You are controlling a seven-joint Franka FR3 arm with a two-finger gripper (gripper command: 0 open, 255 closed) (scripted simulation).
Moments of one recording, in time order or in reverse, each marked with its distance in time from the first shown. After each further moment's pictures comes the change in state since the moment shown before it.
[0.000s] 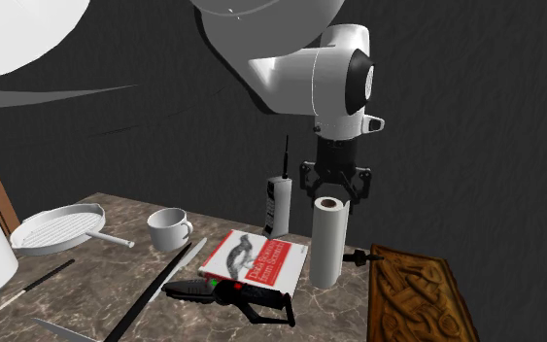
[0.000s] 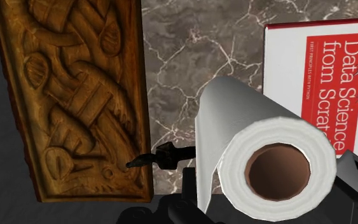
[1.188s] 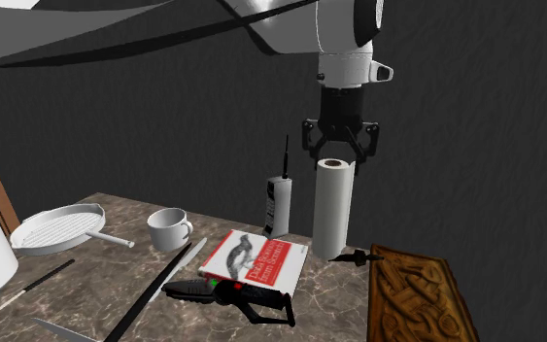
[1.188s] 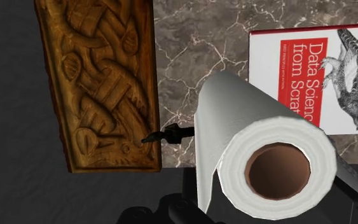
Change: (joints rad) arm -0.001 -0.027 -0.001 0.191 0.000 -0.218 -0.004
